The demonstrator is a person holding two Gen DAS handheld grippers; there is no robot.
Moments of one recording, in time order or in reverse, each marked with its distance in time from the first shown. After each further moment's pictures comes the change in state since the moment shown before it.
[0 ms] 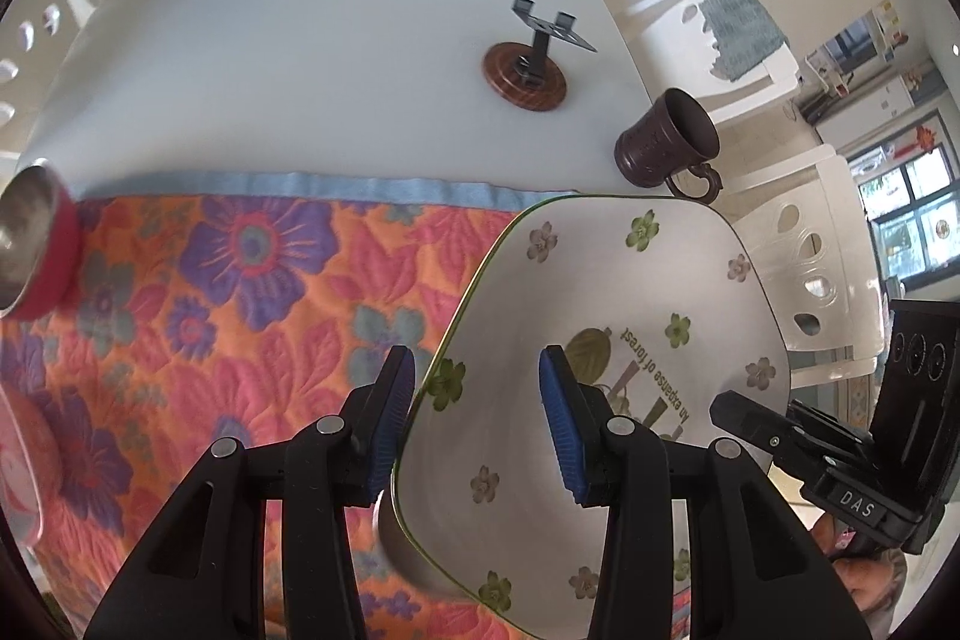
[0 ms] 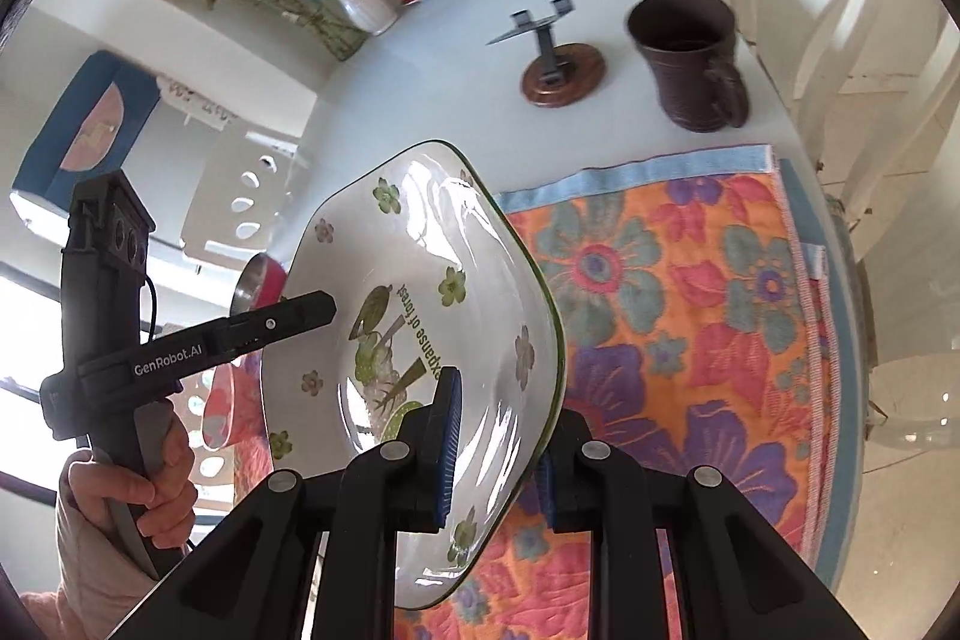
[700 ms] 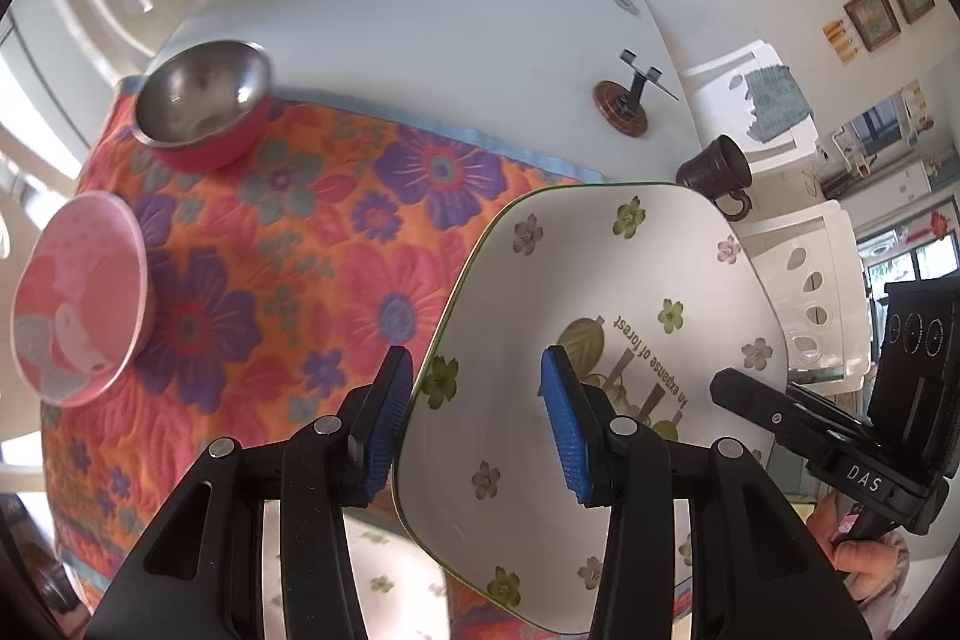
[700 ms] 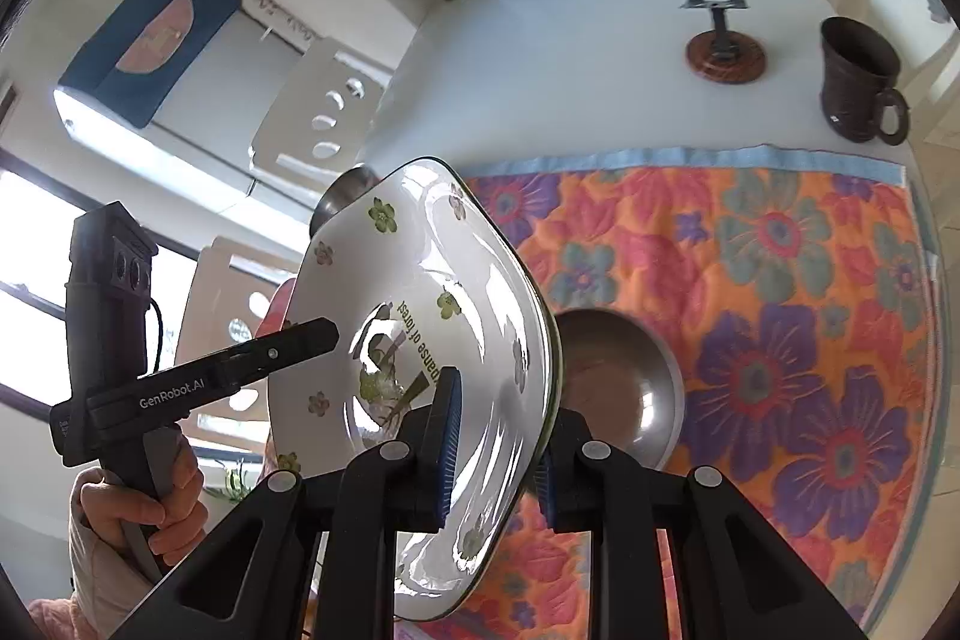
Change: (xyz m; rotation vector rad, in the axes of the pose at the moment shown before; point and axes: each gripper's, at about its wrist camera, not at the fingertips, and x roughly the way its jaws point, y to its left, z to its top) left arm -0.090 0.102 -0.089 -0.161 -0.092 0.022; right arm 0.032 0.119 -0.045 -0.157 0.069 0.059
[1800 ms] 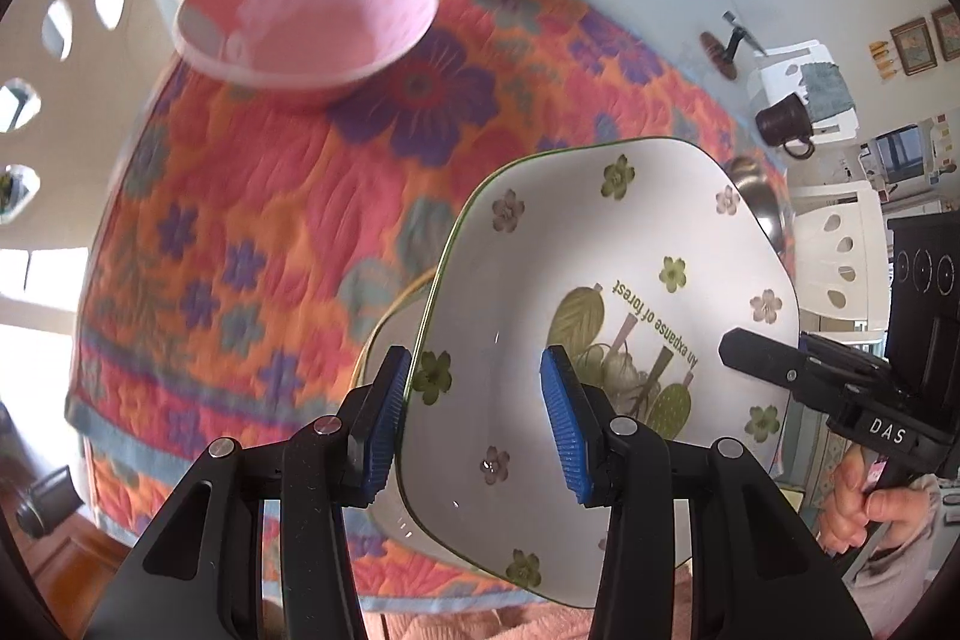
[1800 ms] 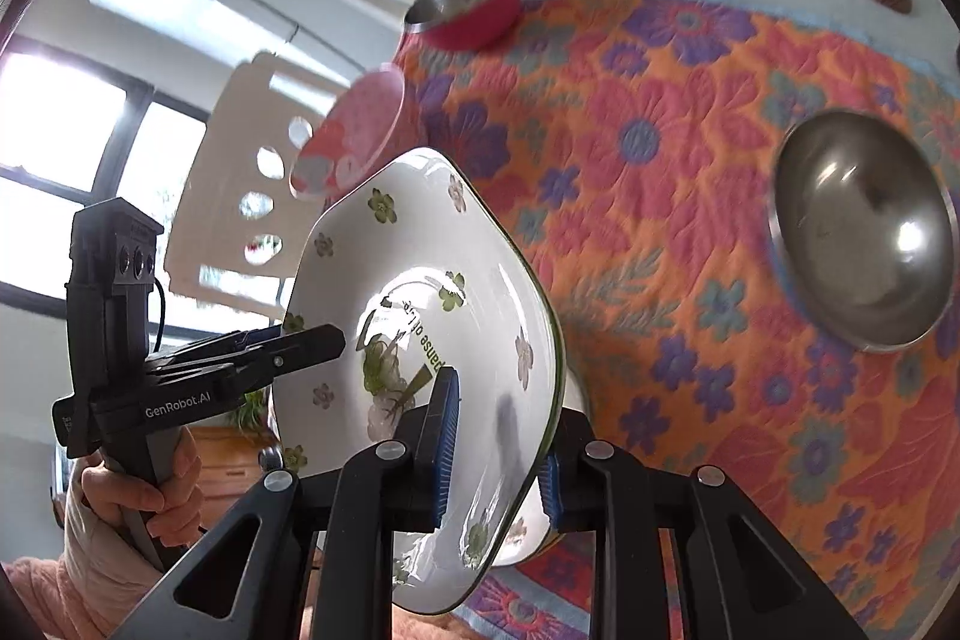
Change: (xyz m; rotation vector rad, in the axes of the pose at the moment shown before) left arm -0.027 0.154 -0.135 -0.135 0.110 0.012; right arm 0.108 0.111 -0.098 -0.135 0.253 0.016
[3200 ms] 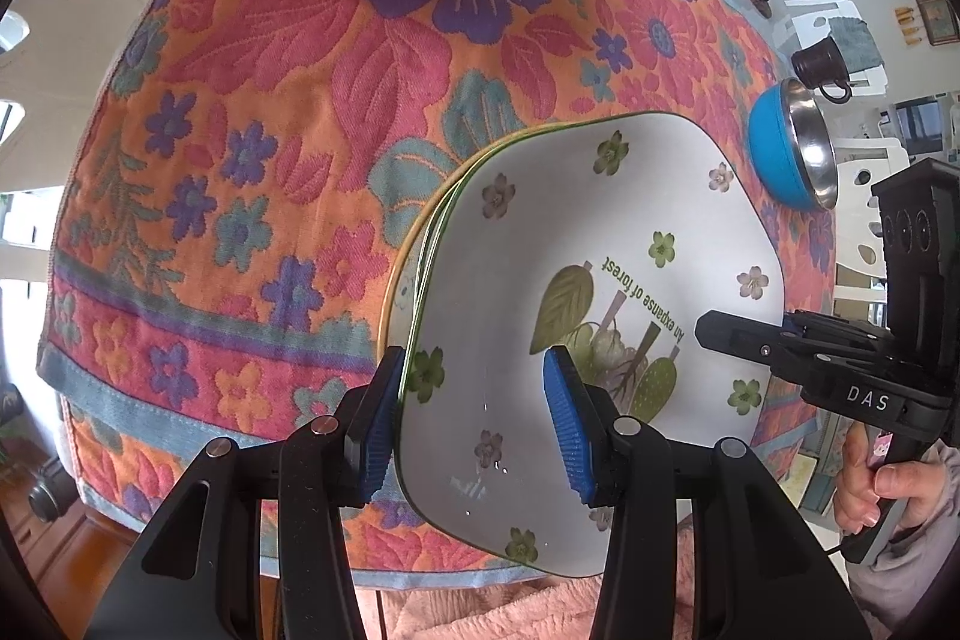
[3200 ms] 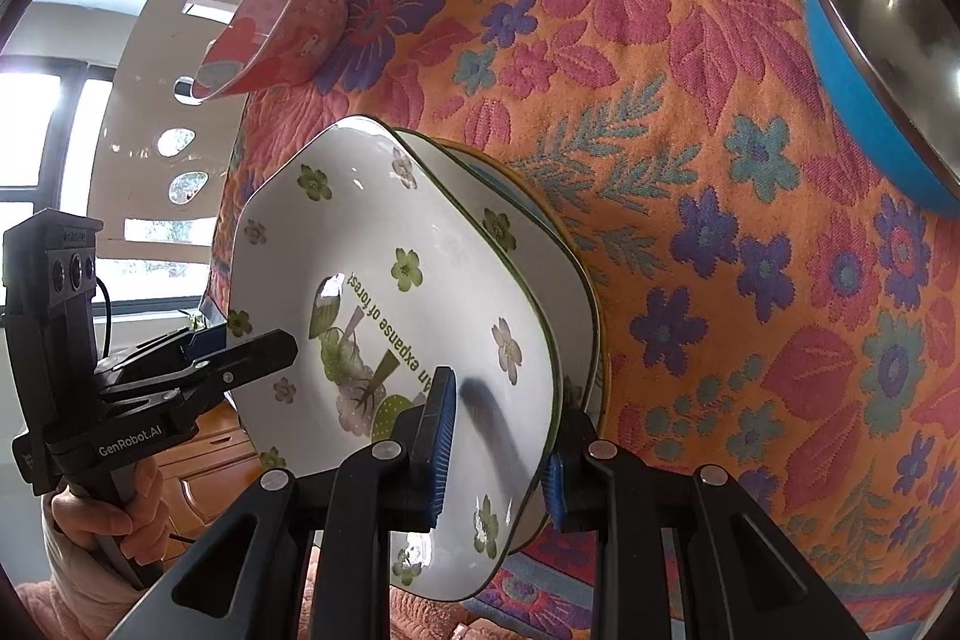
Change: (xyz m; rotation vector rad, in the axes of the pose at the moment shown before) left arm 0.042 0.019 -0.024 0.004 0.123 0.036; right arm 0.072 -0.016 -0.023 0.099 0.191 -0.072
